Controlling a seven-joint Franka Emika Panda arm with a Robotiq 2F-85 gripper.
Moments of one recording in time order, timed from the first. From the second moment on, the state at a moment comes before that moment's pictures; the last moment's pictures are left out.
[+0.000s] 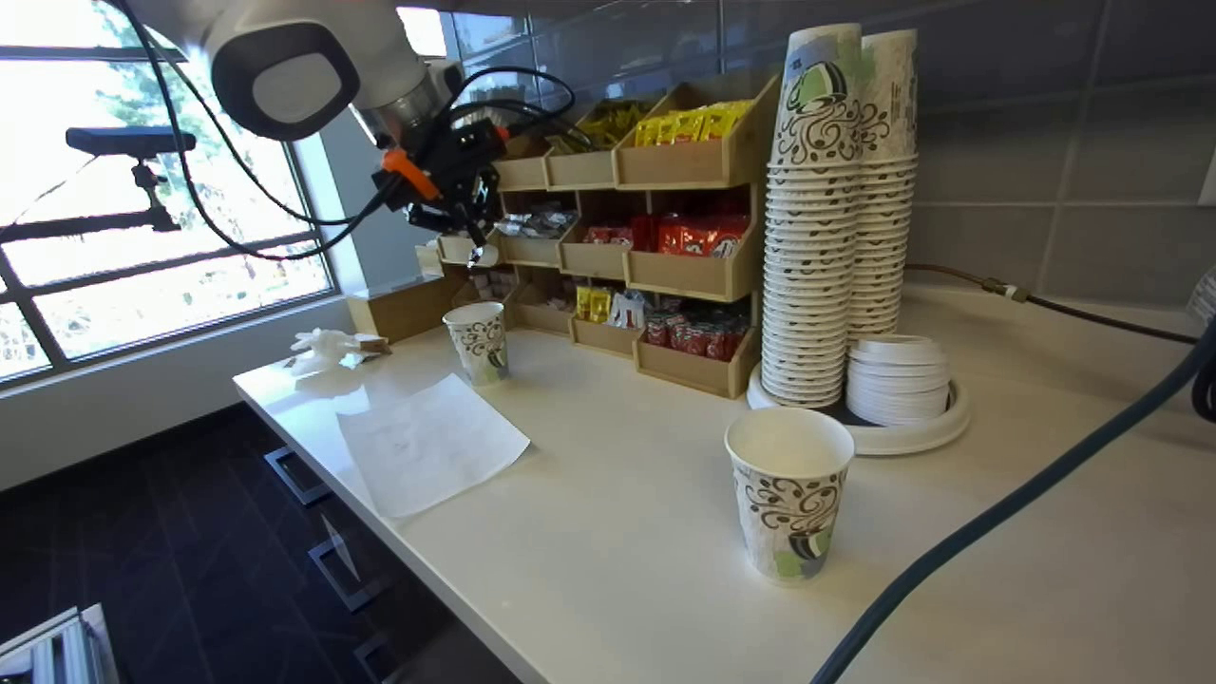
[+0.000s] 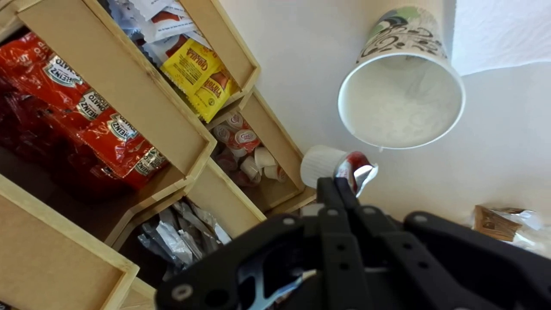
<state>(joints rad) 0.13 -0.17 -0.03 -2.34 0.48 2.70 -1.37</state>
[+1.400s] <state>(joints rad) 0.12 -0.20 -0.09 -2.34 0.57 2.52 -1.32</state>
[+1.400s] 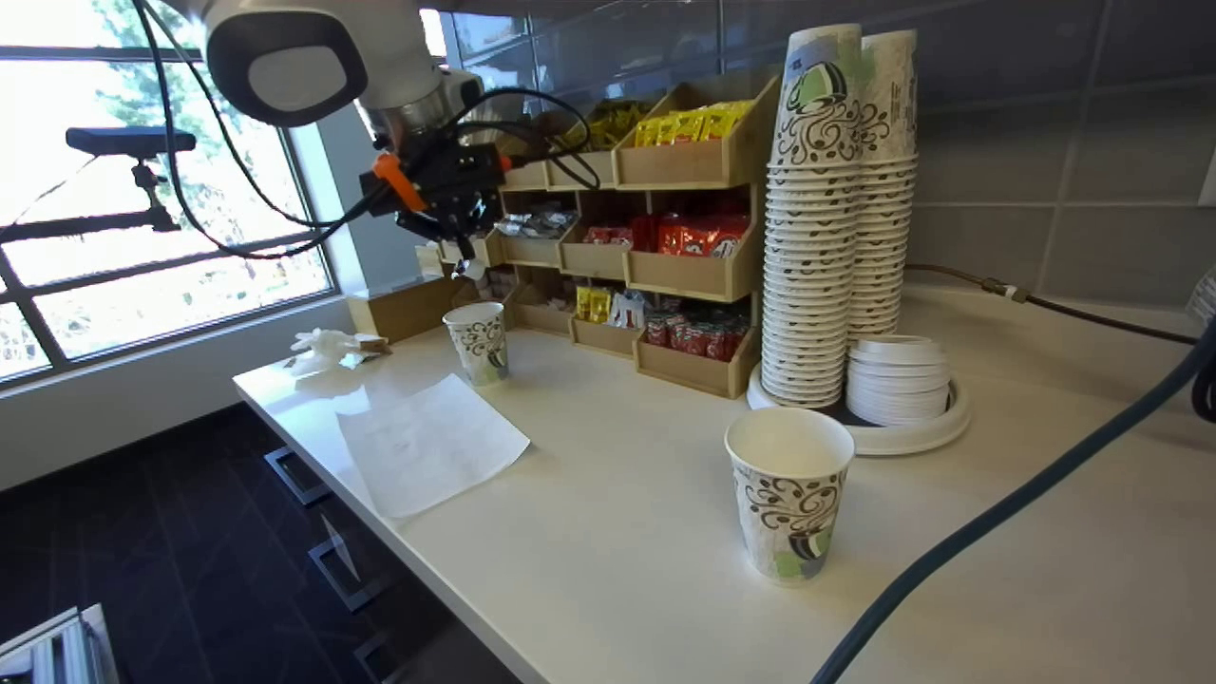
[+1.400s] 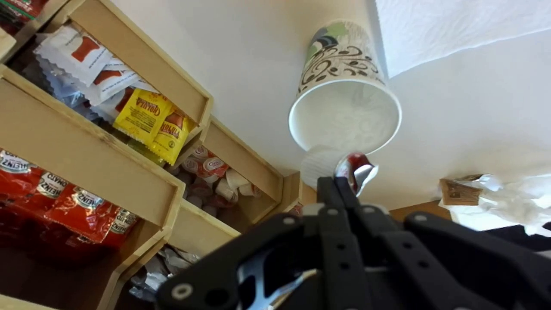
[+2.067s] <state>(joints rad) 0.07 -0.19 -0.11 -2.32 0.57 2.35 -1.12</state>
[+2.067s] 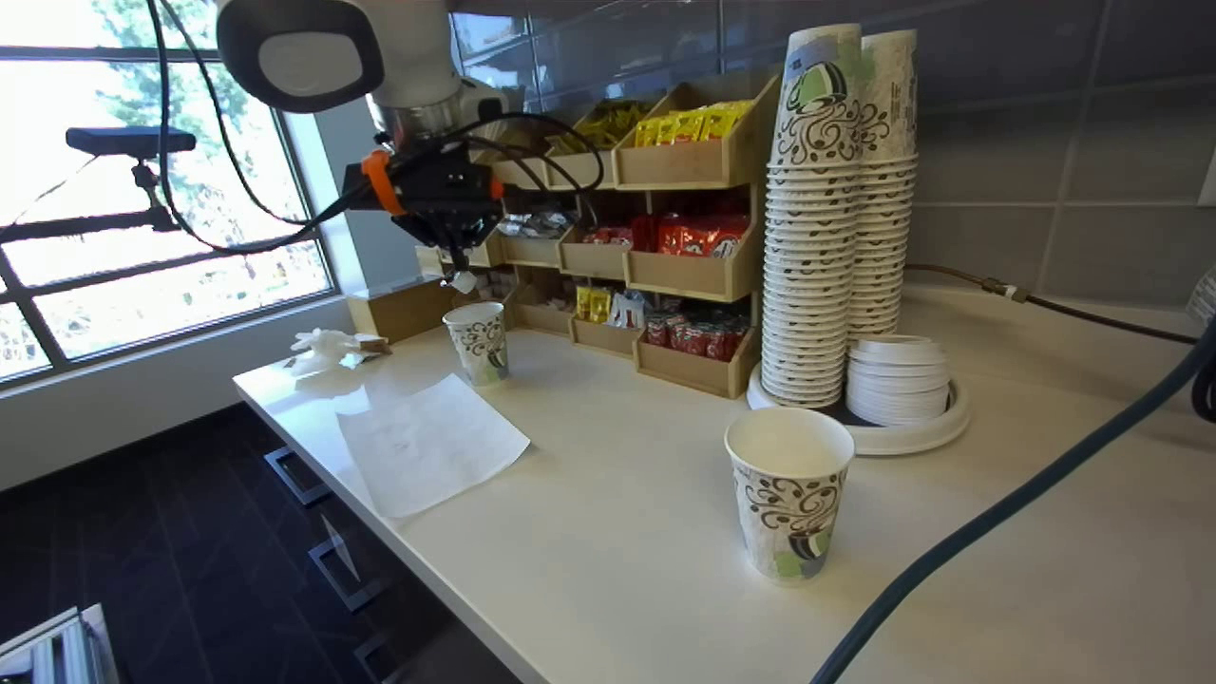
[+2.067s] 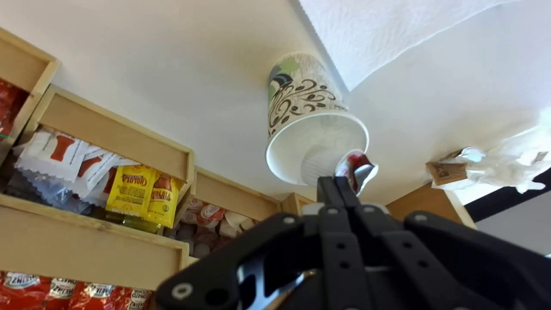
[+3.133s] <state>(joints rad) 0.03 -0.10 -0.12 -2.30 0.56 2.11 -0.97</state>
